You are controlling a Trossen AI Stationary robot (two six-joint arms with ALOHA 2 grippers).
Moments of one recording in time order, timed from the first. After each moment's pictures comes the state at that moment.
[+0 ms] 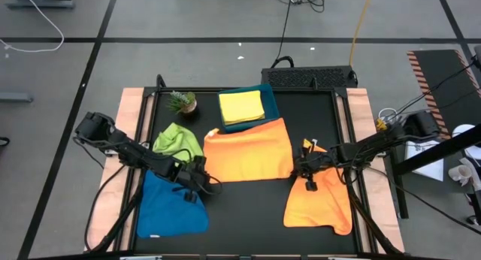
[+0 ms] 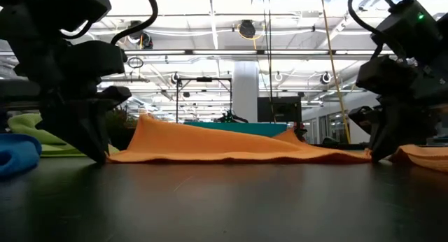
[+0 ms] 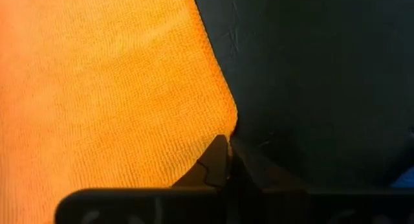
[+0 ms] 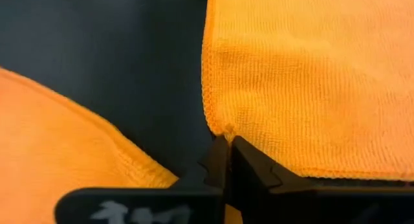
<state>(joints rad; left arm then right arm) -0.39 1.51 0.59 -0.15 -0.22 -0.07 0.19 1.14 0.16 0.18 -0.01 0.13</state>
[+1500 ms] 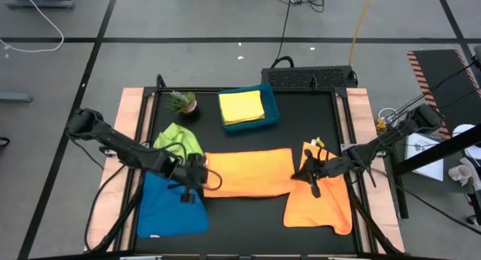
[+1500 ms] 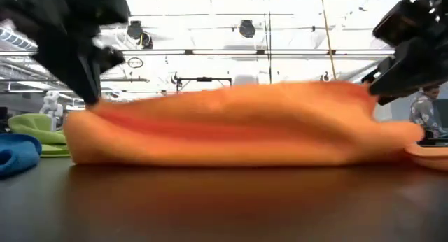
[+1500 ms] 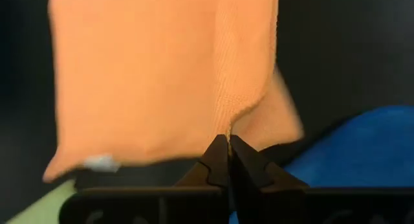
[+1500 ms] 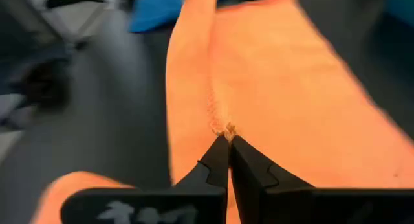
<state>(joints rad) -0.39 1.36 0.79 -0.52 -0.15 -0.26 0.46 0.88 0.17 0.22 0.28 0.40</state>
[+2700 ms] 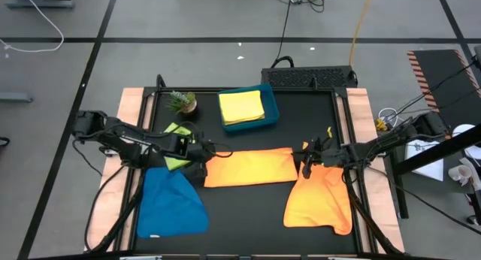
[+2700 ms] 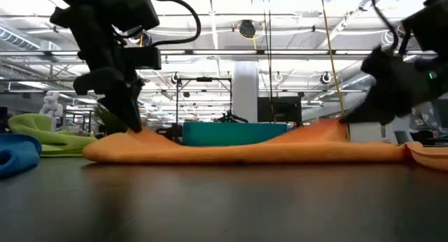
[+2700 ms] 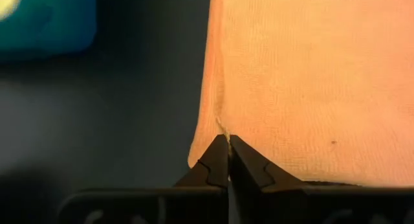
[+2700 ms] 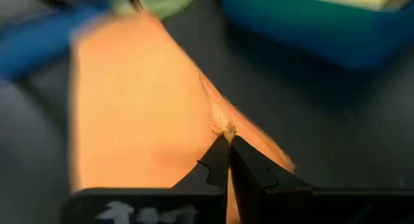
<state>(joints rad) -0.07 1.44 0.75 -0.45 -0.24 -0.11 0.24 0.88 0.02 0.38 0.48 0.46</state>
